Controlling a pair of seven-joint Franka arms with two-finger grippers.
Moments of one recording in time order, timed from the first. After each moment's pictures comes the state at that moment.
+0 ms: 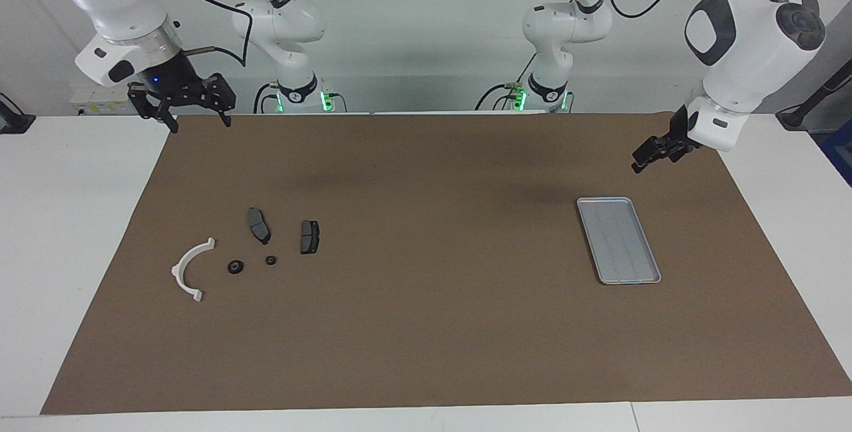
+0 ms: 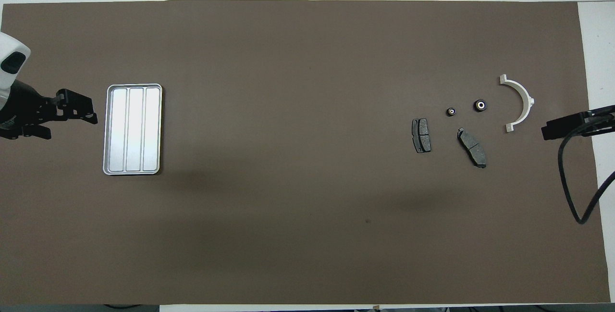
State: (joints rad) left arm -0.02 0.04 0.03 -1.72 -0.06 1.66 -0.22; right arm -0.06 -0.08 0.01 -1.66 0.01 1.54 -0.17
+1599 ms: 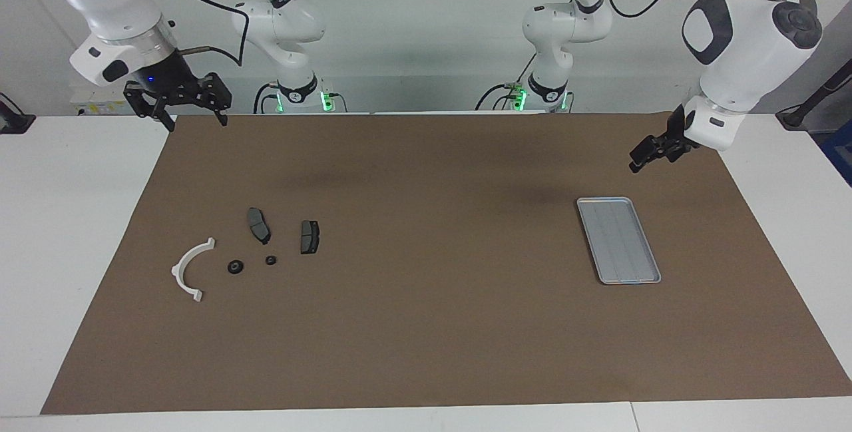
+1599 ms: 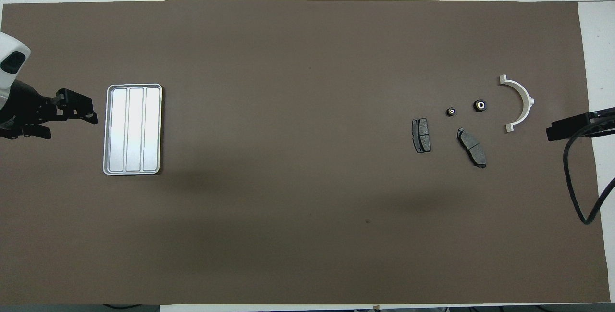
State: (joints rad) left arm -0.02 0.04 0.03 -1.72 -0.06 1.66 -0.22; right arm -0.05 -0.08 -0.01 -1.66 0.01 1.54 -0.17
